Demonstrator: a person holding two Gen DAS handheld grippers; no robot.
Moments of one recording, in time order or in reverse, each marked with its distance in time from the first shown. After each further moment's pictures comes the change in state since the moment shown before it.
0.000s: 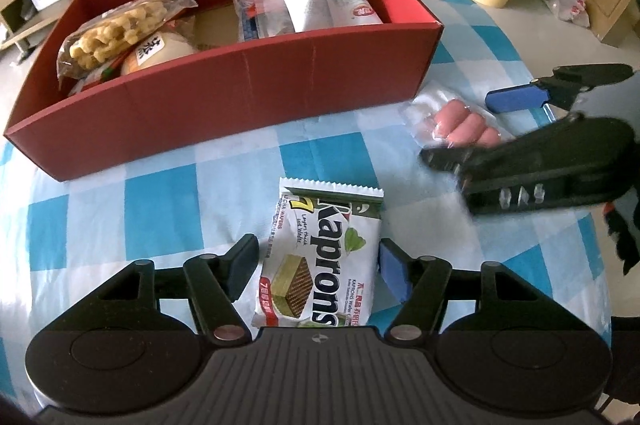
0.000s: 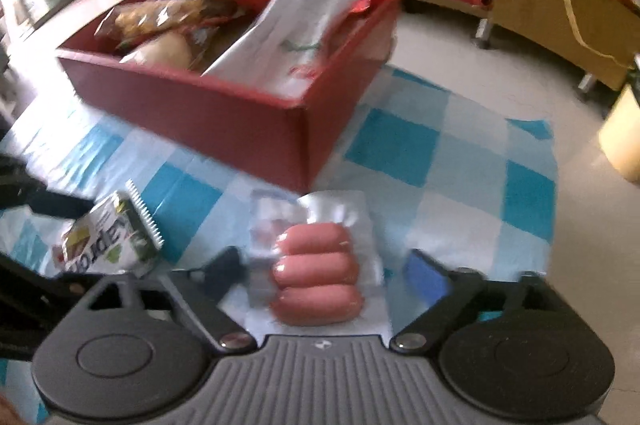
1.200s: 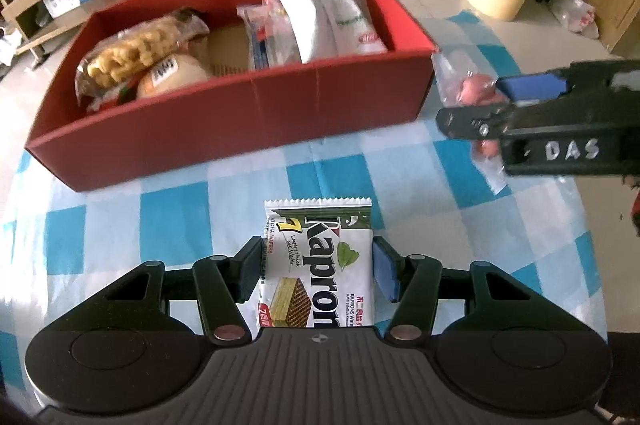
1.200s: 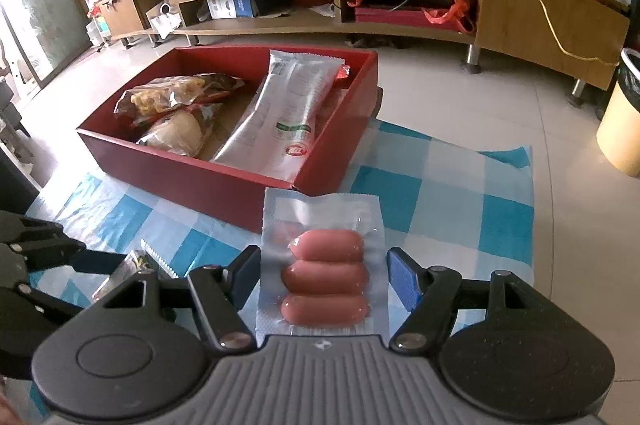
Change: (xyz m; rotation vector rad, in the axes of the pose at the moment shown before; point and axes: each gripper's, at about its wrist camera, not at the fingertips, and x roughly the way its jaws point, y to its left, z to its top) left arm -0.017 -0.008 0.005 -0.015 -0.042 0.044; right arm -0.039 -0.010 0.011 0.089 -0.119 0.062
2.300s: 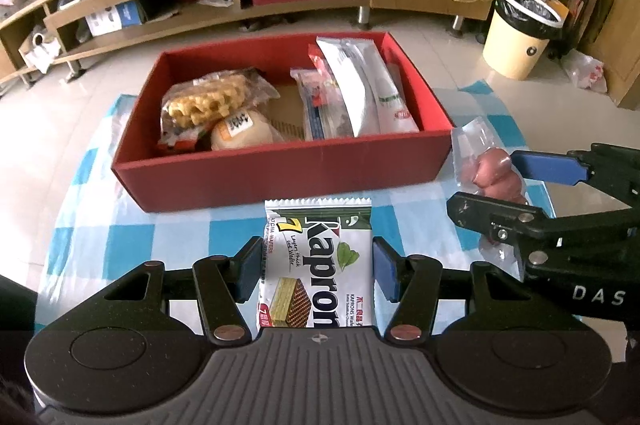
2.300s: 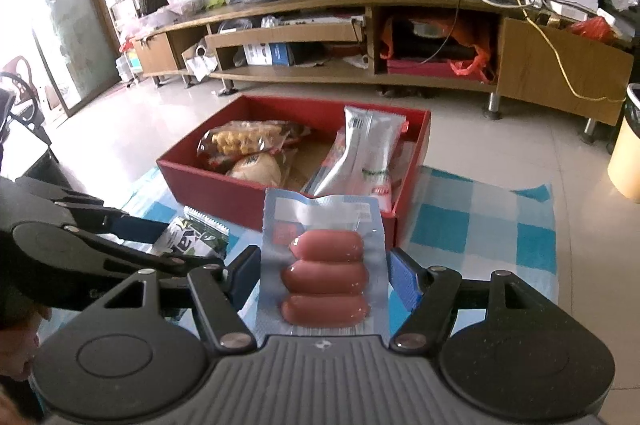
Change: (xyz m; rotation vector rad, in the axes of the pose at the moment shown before) left arm -0.058 0.028 0.001 -0.082 -0.140 0.032; right arm -0.056 0.056 -0.010 -0.009 -0.158 0.055
